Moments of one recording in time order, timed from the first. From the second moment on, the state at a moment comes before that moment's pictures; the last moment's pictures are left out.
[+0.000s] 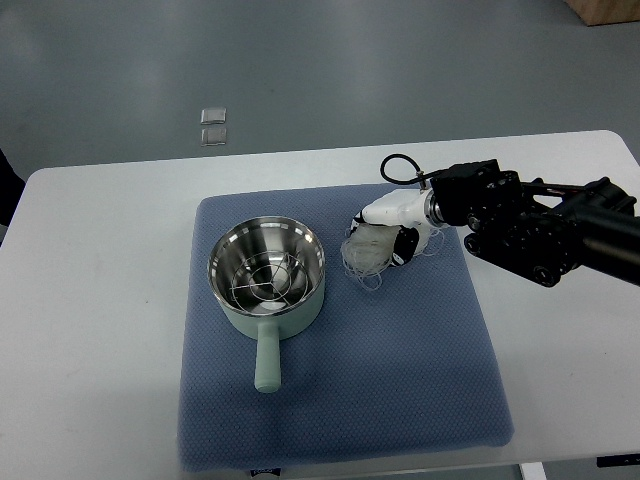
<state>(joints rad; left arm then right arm) -0.05 0.00 -0.06 -0.18 0.01 0.02 0.06 1.10 -0.20 0.08 0.77 -1.63 0.27 0.11</state>
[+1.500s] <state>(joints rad) -0.05 0.00 -0.06 -0.18 0.01 0.02 0.06 1.15 -0.12 0.18 1.08 -1.46 0.17 0.15</state>
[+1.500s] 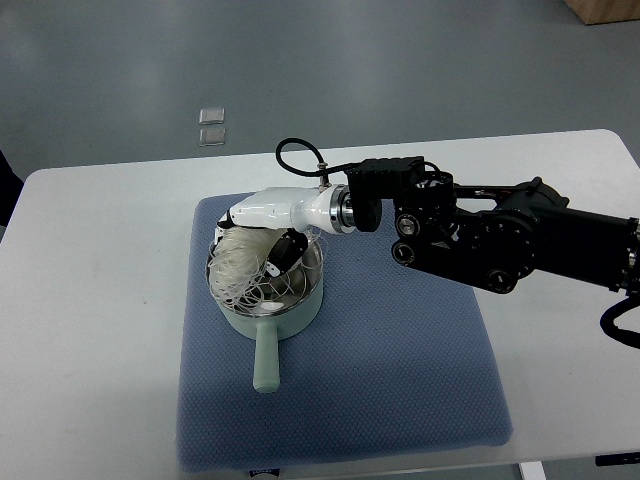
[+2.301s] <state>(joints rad) -0.05 0.00 -0.06 -0.17 0.01 0.02 0.06 1.16 -0.35 0.46 1.03 -1.01 0.23 0.14</state>
